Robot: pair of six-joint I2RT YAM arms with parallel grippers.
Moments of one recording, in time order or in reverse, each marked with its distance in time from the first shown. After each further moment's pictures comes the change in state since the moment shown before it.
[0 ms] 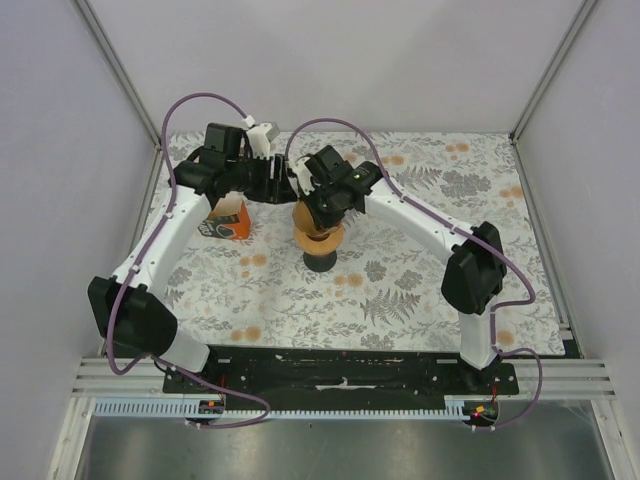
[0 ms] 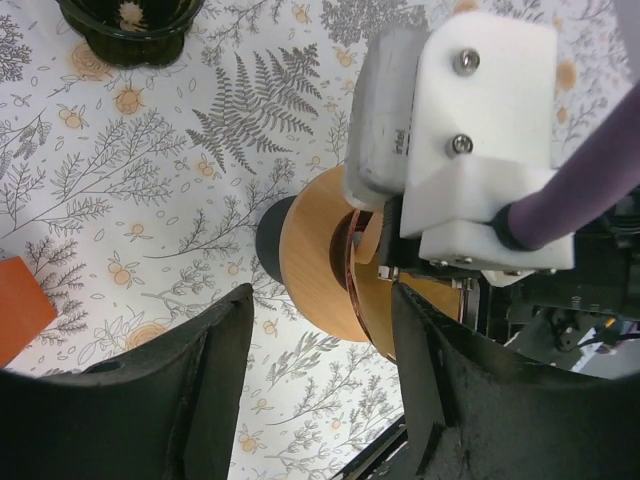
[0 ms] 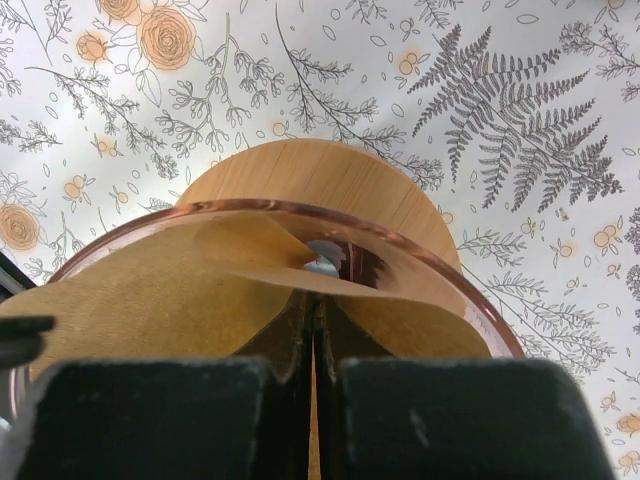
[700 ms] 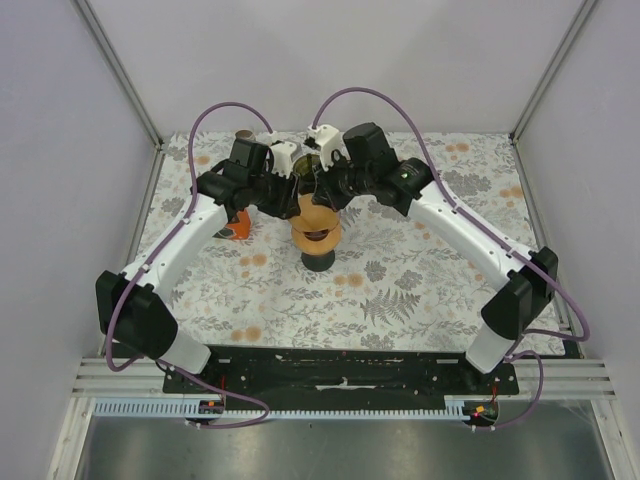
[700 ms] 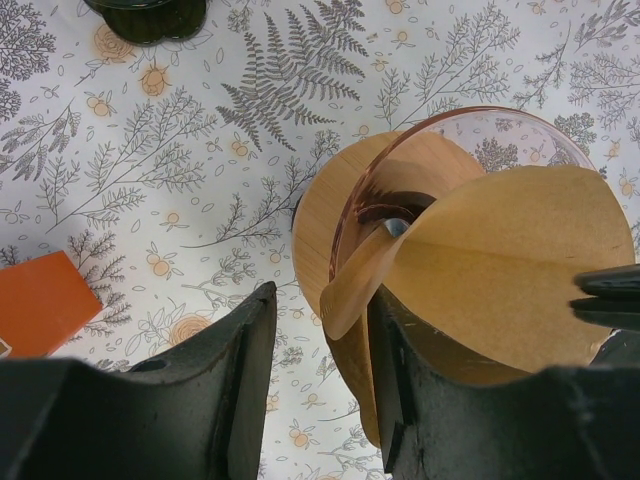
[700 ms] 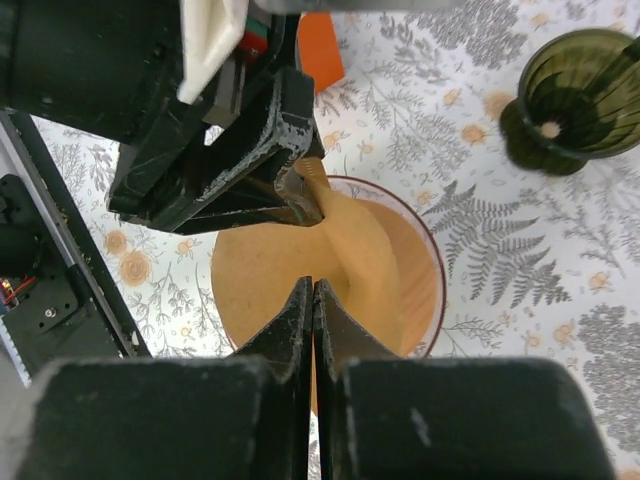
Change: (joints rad) left arm -0.105 -0.002 -0.087 0.047 -0.171 0.098; right arm -0.052 -0.267 -0.107 0.218 -0.173 -0.039
